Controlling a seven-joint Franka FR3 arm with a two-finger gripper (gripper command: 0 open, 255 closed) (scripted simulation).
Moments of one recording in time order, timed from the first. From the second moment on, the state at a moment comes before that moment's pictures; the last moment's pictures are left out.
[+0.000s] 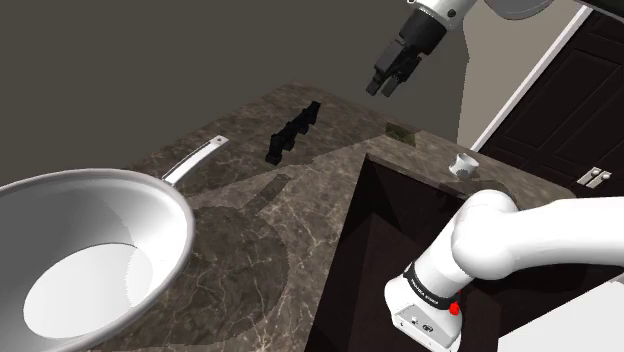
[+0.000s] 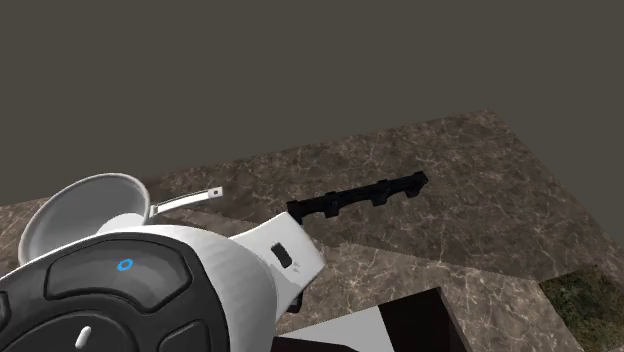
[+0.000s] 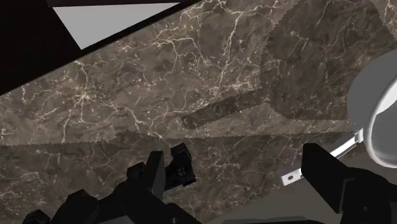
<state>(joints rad) 0.01 -0.81 -0.04 -2.30 0.12 1.68 -0.02</state>
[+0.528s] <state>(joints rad) -0.05 -0.58 0.01 -2.22 0.12 1.80 0.14</state>
